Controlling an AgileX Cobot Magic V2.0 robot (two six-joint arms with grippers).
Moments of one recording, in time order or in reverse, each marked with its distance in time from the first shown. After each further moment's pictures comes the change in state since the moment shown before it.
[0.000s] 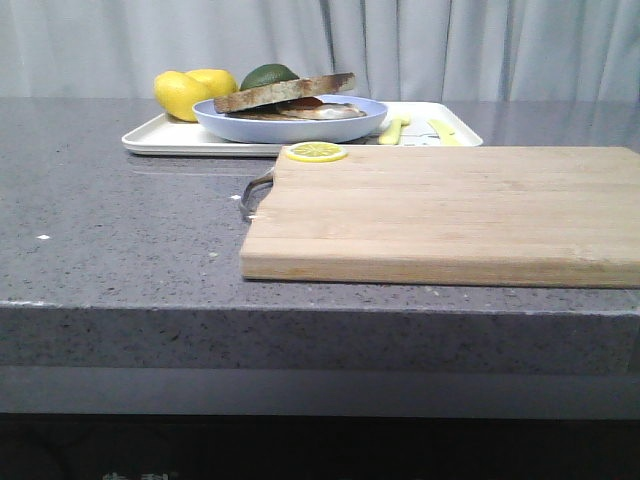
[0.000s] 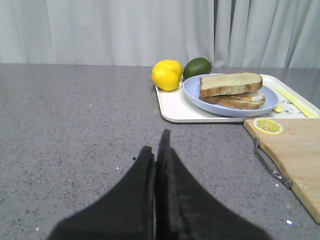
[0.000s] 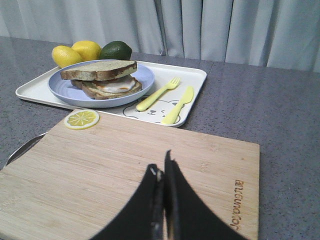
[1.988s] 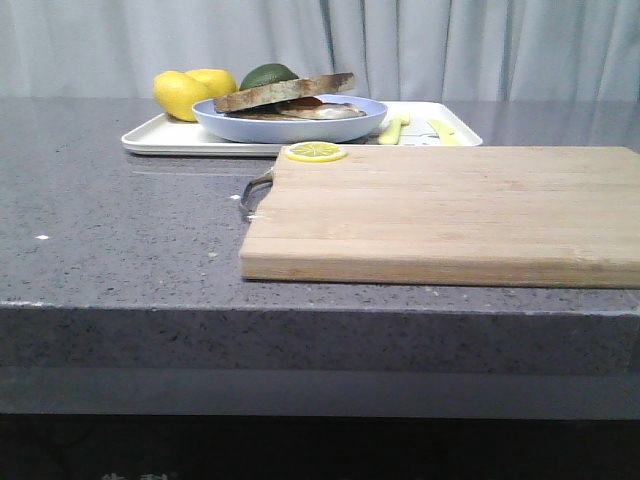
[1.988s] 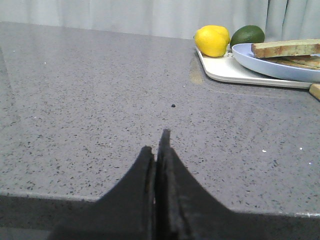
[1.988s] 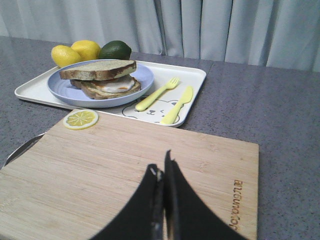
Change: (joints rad) left arm 0.149 -0.121 0.514 -0.030 -0.399 -0.002; right arm 0.000 0.000 0.000 -0.003 -0.004 0.005
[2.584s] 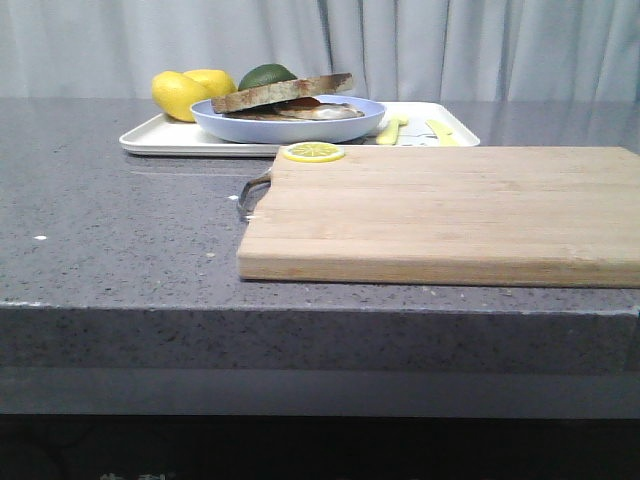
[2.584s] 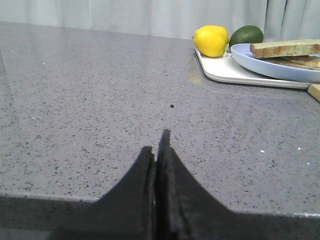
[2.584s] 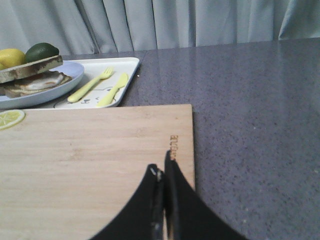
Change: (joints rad) left arm 0.000 0.000 0.000 0.000 0.000 -0.002; right arm -0.110 -0.165 0.275 -0.479 -0.175 0.588
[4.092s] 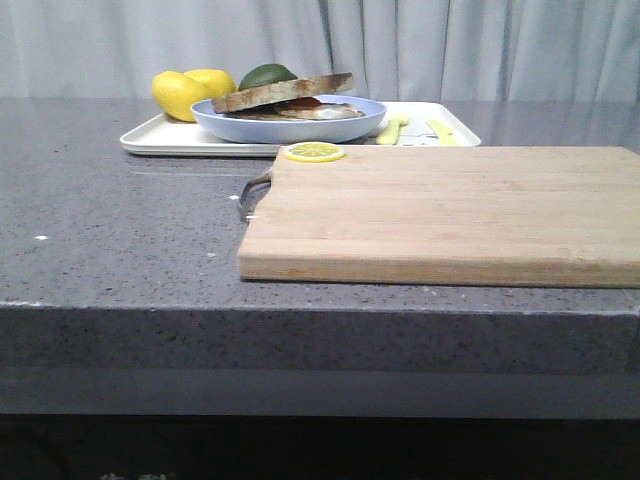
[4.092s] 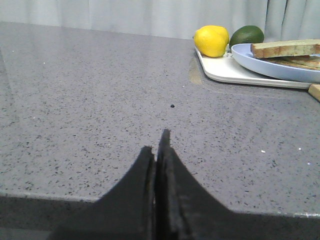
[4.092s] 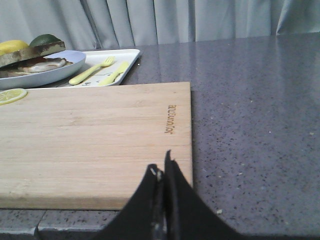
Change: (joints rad) left arm 0.000 0.000 0.000 0.000 -0.002 0.000; right arm -0.004 -0.323 0.166 -0.002 0.104 -0.003
